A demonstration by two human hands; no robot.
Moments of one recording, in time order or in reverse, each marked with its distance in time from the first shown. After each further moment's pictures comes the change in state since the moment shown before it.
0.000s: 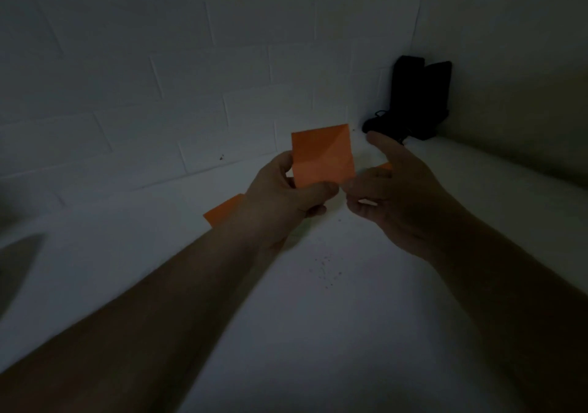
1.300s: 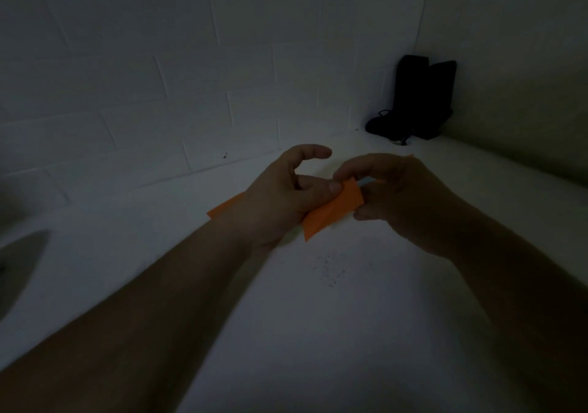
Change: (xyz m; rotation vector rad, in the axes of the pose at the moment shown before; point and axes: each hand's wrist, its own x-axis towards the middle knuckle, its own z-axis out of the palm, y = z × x) left_hand -0.004 0.007 -0.015 0.128 -0.221 0.020; right_hand -0.008 -0.005 -0.016 -0.477 -0.352 -0.229
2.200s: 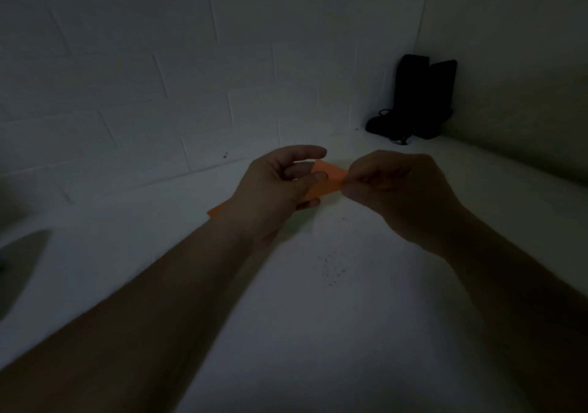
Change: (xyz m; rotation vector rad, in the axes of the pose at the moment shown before) left_hand 0.008 -0.007 0.000 -0.109 0.204 0.030; right_hand 0.007 0.010 0.001 -0.375 0.271 -0.167
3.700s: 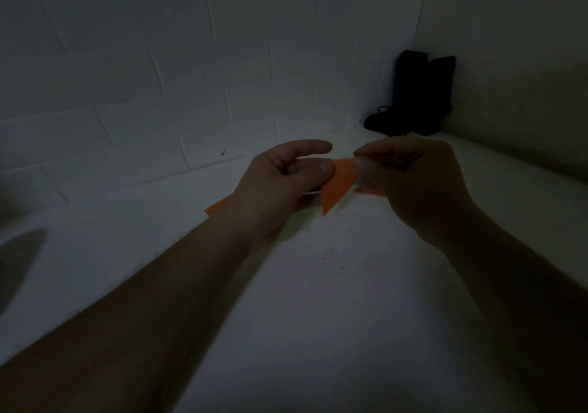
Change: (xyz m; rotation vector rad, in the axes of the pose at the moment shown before) left_hand -0.004 0.003 0.007 -0.135 -0.041 -0.007; right_hand 0.000 -0.008 -0.002 0.229 0.178 0.165
